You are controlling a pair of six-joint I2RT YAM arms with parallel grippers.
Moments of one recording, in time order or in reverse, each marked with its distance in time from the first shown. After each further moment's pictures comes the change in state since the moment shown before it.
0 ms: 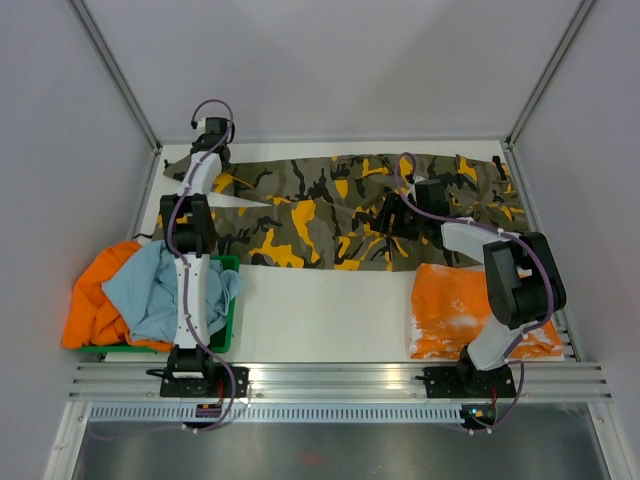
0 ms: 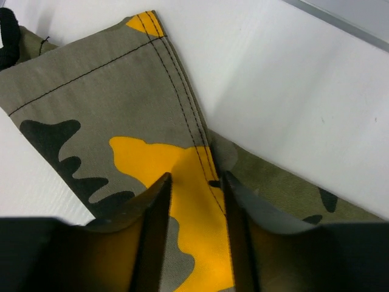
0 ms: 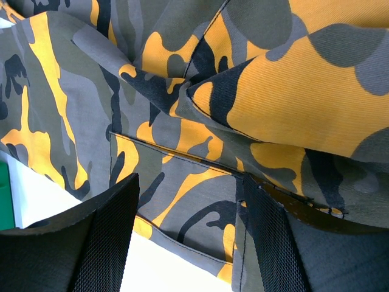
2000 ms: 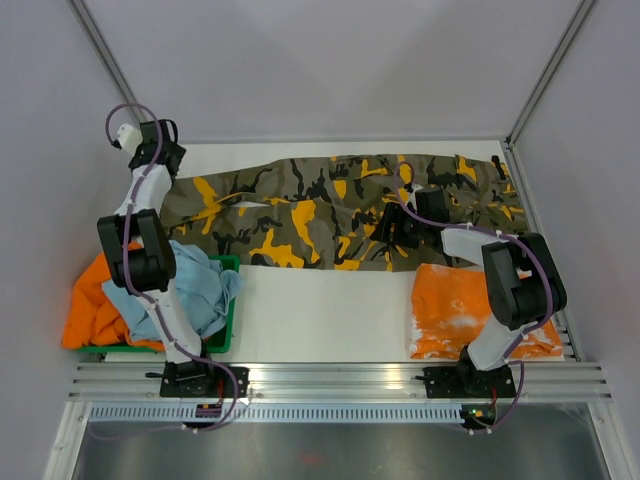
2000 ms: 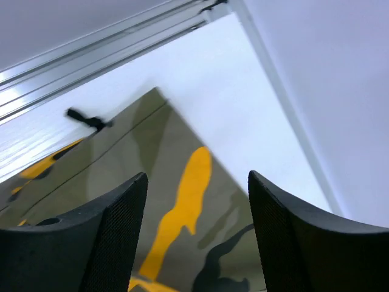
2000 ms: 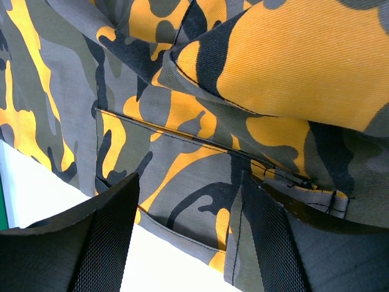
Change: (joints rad) left arm 0.181 -0.698 -0.800 0.283 0.065 -0.535; right arm 0.000 -0.004 -0.066 0.023 -0.032 -0.018
